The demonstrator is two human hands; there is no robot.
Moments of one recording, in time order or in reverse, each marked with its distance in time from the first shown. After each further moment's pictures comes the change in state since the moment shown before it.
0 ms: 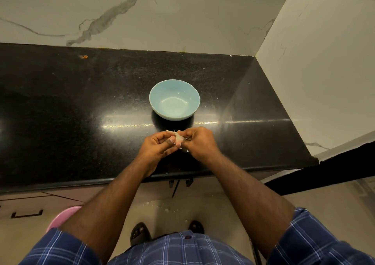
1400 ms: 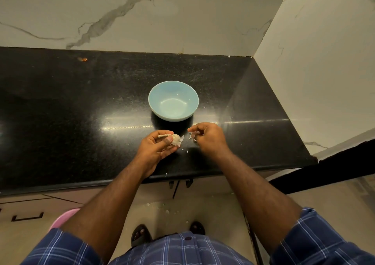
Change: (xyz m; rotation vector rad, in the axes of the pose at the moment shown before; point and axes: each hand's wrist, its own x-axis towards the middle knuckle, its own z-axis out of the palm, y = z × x) left_hand 0.006 0.001 -0.002 -0.142 0.093 -0.084; right_hand 0.010 0.017 -0.019 0.073 0.113 0.040
